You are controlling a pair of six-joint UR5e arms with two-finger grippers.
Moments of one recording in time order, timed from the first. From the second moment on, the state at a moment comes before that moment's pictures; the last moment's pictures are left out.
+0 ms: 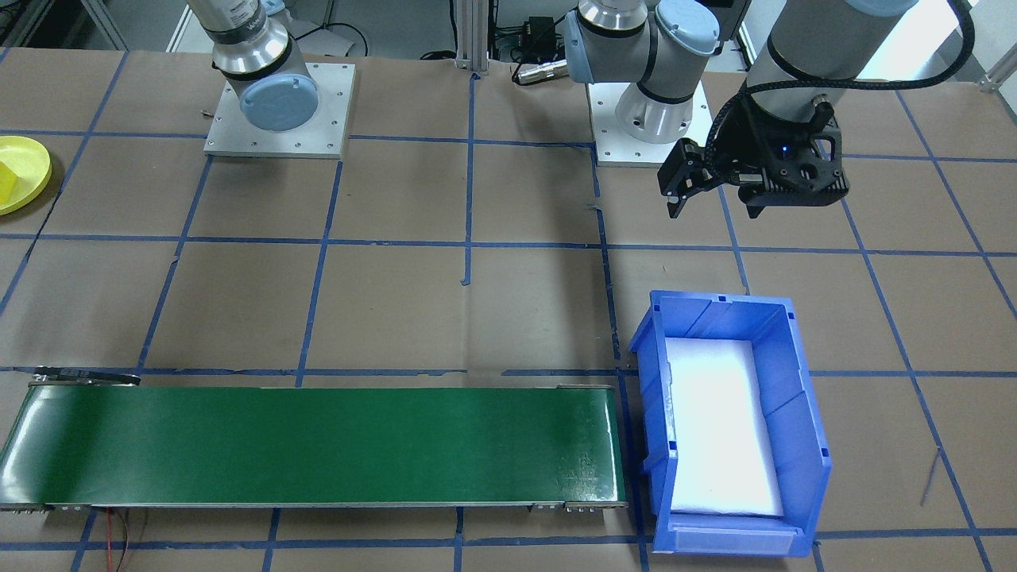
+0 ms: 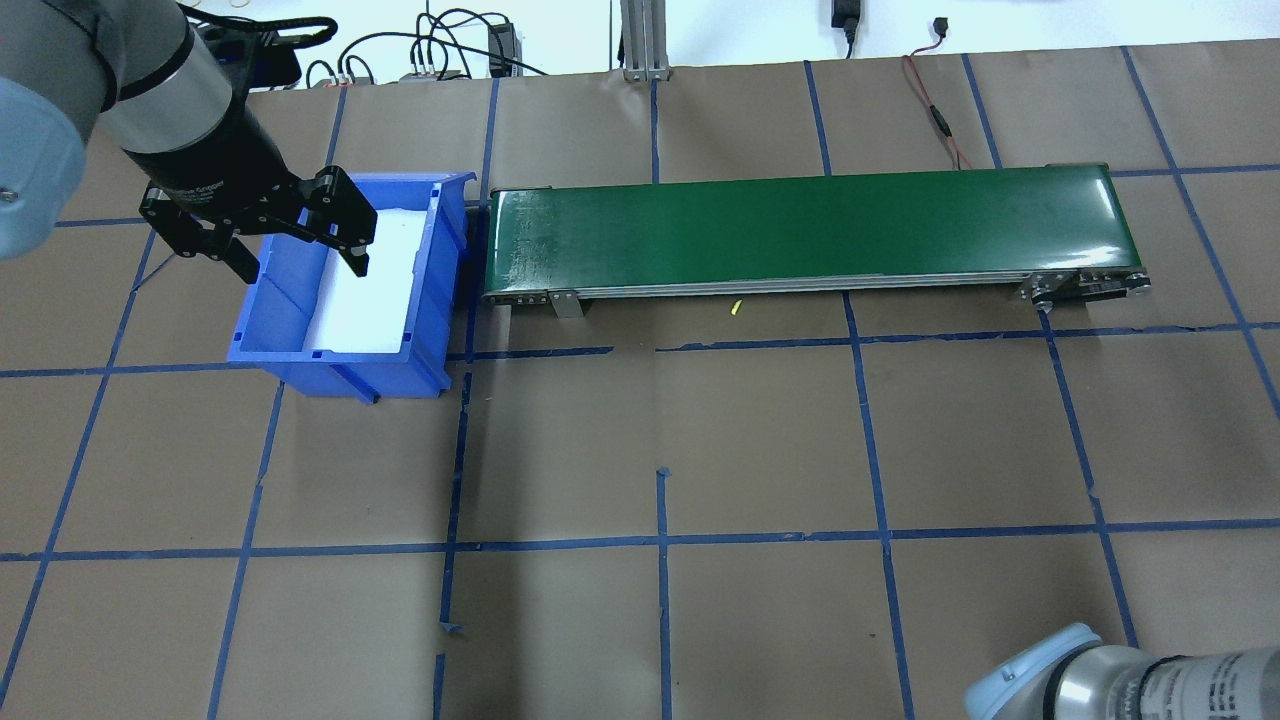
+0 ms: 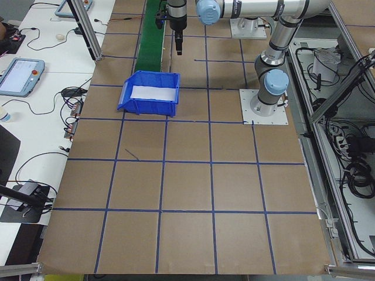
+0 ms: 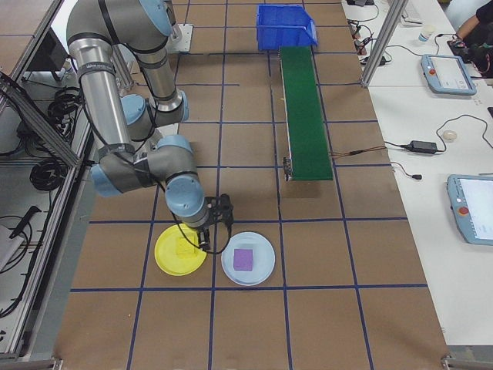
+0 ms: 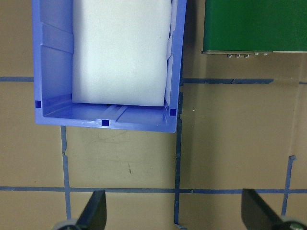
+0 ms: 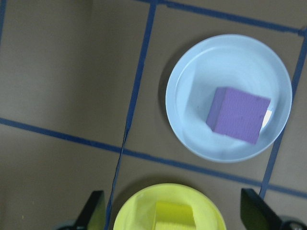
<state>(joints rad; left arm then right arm) -1.50 -1.56 -1.61 -1.58 1.58 0.05 0.48 -1.43 1.60 -1.74 -1.48 -1.36</state>
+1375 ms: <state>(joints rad) -1.50 -1.56 -1.61 -1.58 1.57 0.05 1.60 -1.57 1.48 -1.53 -1.57 0.16</state>
